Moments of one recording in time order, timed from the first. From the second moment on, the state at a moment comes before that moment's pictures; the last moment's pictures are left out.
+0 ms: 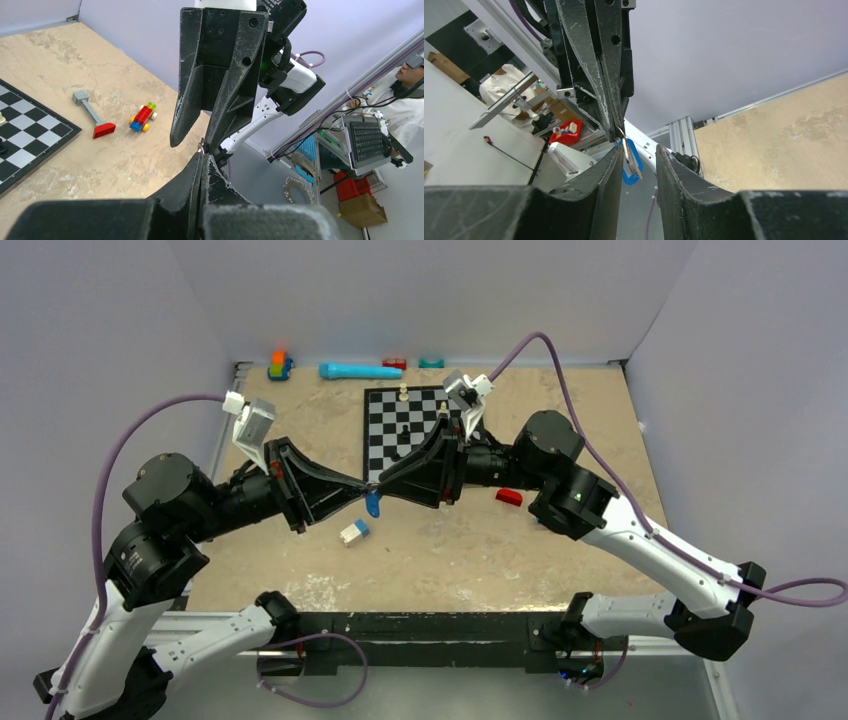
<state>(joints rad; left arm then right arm) -0.75 0.77 1.42 -0.59 0.41 -0.57 0.98 1.18 1.36 0.00 -0.52 0.63</state>
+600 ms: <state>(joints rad) -0.75 0.77 1.42 -0.59 0.41 -0.57 0.98 1.20 1.36 0.05 -0.57 0.64</state>
